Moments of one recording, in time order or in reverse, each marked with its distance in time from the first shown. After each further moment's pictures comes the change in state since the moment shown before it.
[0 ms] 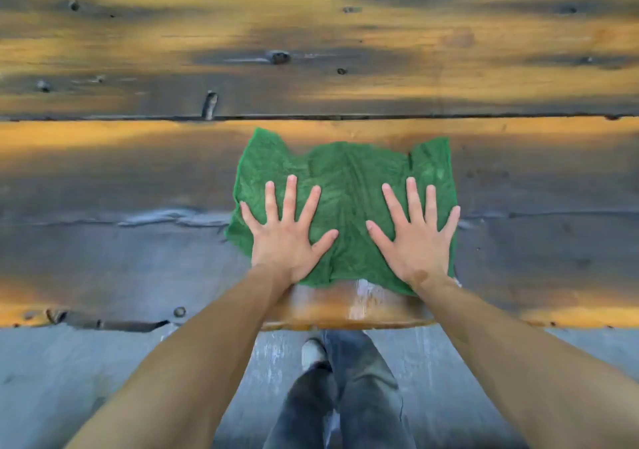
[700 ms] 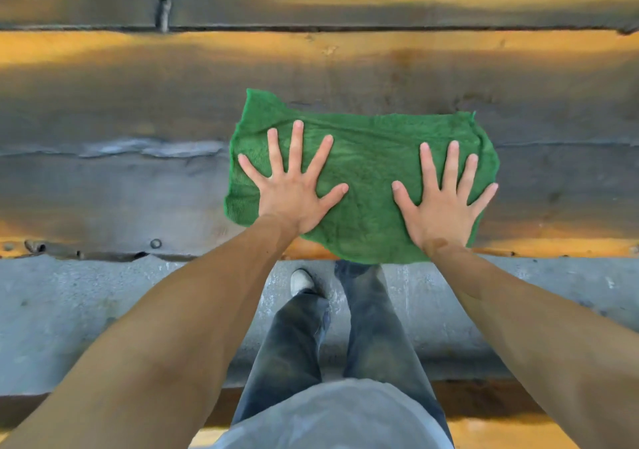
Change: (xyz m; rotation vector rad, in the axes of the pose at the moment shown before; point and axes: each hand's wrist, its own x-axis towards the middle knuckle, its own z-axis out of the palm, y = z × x) left_hand -0.027 0.056 0.004 -0.032 -0.125 0.018; right_hand -0.056 0.074 0.010 0.089 -0.021 0.193
